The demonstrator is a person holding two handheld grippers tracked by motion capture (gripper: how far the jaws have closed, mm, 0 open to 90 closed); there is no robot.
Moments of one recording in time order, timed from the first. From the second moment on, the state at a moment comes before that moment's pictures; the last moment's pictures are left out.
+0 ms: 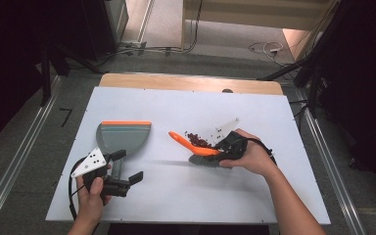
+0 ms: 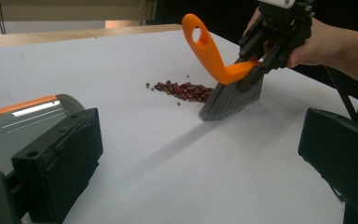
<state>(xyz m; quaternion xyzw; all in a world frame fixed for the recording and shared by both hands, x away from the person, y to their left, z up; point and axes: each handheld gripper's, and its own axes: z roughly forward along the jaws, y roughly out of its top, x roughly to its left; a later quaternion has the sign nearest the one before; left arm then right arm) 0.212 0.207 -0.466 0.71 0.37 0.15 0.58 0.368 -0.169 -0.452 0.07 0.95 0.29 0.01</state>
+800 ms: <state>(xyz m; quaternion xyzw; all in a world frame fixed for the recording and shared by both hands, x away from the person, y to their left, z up) 0.213 0.207 -0.467 0.71 0.37 0.15 0.58 0.386 -0.163 -0.431 0.12 0.94 0.33 0.02</state>
